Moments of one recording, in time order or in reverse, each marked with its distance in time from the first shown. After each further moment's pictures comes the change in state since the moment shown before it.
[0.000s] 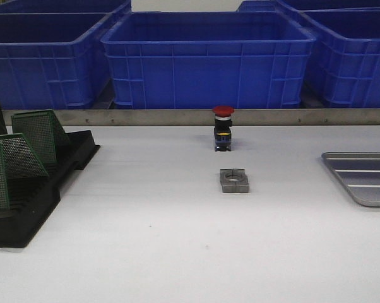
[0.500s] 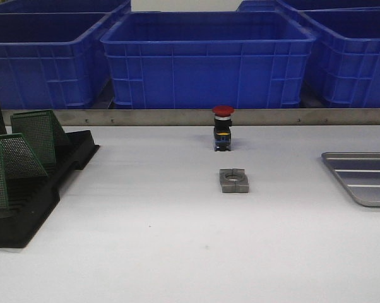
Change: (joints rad) left arm 0.000 0.000 -0.010 0.005 -0.052 0.000; right arm 0.000 0.000 0.000 0.000 0.000 0.000
